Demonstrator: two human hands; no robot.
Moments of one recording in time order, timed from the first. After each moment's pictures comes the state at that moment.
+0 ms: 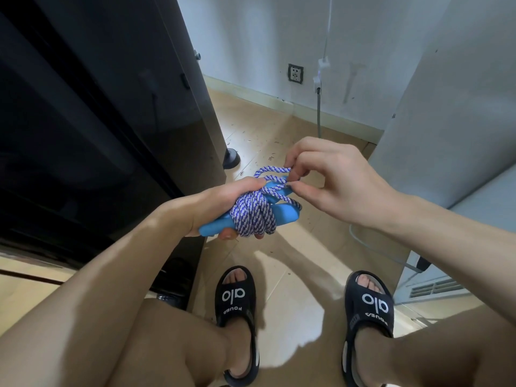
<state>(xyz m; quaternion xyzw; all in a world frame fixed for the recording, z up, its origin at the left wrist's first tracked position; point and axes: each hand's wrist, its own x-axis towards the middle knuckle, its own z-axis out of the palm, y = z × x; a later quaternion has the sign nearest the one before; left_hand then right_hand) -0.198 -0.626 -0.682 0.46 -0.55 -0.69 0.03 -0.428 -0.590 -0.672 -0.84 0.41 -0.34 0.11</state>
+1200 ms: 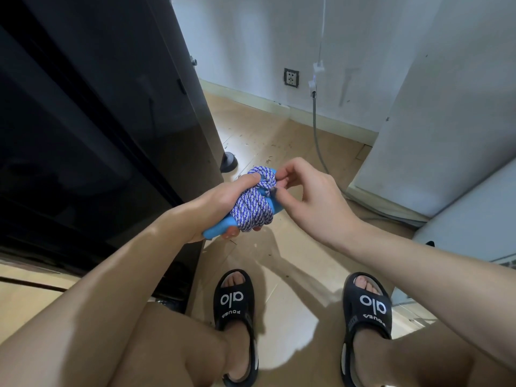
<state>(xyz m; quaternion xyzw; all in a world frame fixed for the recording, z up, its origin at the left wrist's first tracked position) -0.211 -0.621 -0.679 0.52 -0.53 -0.66 0.10 -0.395 -0.580 -0.706 -0.68 0.57 -0.40 0.24</state>
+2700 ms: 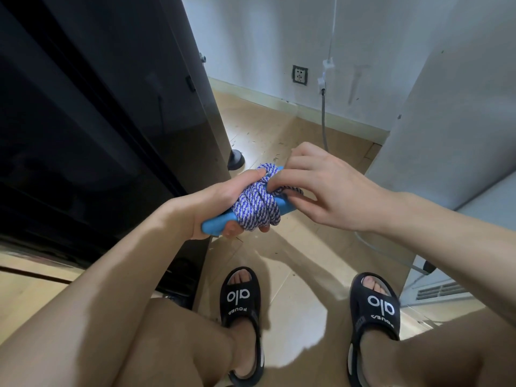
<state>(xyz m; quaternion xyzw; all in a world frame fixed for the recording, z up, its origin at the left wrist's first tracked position) -0.198 -0.621 -0.664 0.47 -0.51 -0.72 0.05 -0.418 -0.595 -0.673 -0.91 0.34 -0.24 0.05</state>
